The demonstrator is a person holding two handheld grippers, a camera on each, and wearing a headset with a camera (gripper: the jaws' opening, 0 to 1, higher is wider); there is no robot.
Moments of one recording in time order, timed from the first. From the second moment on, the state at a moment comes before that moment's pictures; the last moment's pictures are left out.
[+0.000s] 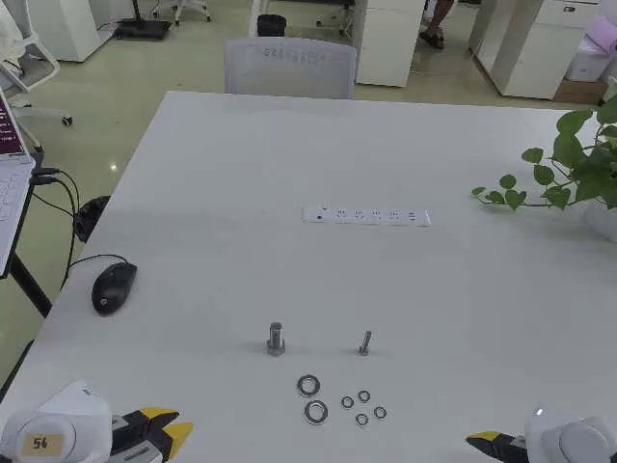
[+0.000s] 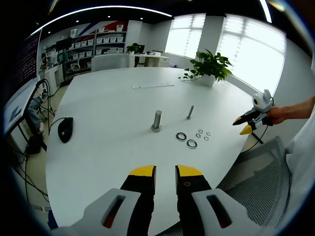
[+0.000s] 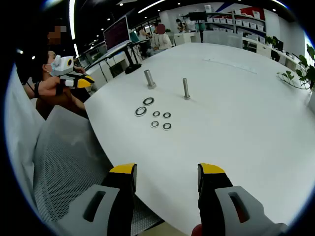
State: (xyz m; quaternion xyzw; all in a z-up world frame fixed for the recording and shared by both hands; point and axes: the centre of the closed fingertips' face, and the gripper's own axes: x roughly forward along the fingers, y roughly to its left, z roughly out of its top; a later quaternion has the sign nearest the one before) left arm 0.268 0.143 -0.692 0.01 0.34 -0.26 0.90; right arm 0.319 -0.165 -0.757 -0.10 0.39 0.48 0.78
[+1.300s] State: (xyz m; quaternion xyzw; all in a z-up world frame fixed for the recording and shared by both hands) left arm 0.271 0.143 -0.683 0.02 0.33 -0.26 0.91; right arm 0.322 -0.145 -0.752 -0.11 0.38 0.50 0.77
